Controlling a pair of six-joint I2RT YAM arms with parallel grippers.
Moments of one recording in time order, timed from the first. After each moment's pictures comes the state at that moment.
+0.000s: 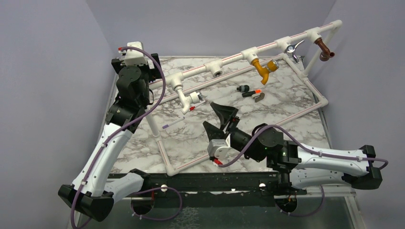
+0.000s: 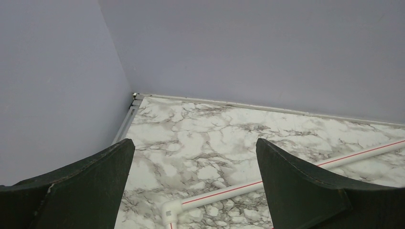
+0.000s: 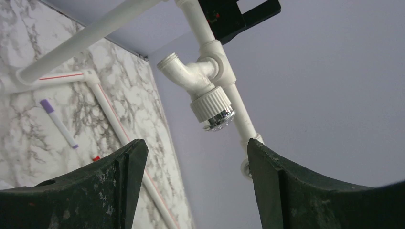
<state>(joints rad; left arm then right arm) -0.39 1.06 1.24 -0.17 -0.53 -0.02 1.40 0.98 0.94 0.16 0.36 -1.08</state>
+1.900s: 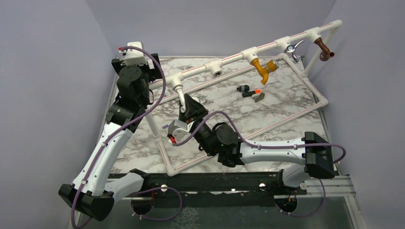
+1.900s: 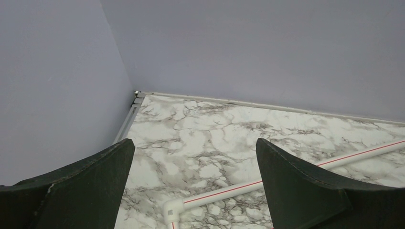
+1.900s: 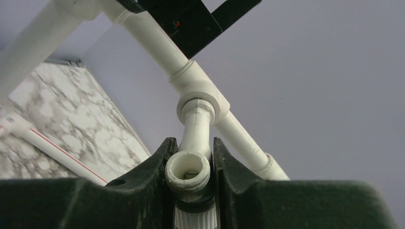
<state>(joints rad) -0.39 1.06 1.25 -0.18 -0.54 -0.02 1.36 1.53 1.09 0.83 0.61 -1.27</state>
